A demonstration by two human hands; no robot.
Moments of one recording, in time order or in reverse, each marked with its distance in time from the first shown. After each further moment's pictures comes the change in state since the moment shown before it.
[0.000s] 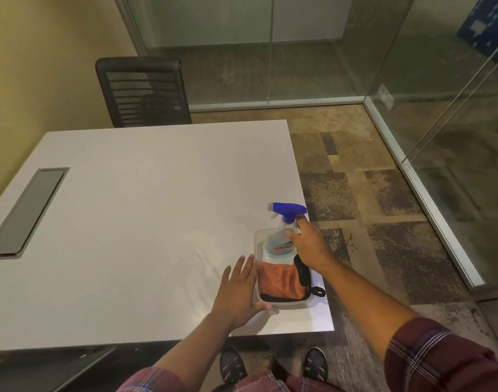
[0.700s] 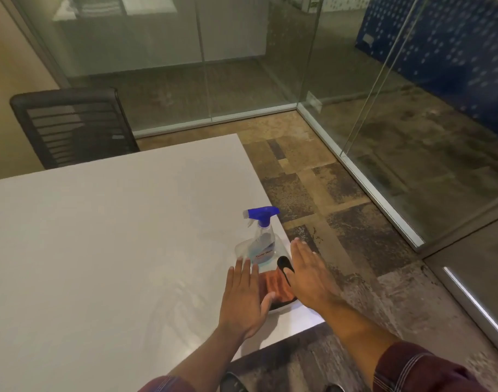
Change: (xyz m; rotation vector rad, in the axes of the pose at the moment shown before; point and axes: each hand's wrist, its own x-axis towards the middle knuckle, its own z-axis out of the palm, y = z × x) left_hand 0.028 -0.003 0.016 -0.016 0.228 0.213; right_hand -0.073 0.034 0.028 -0.636 0.116 0.117
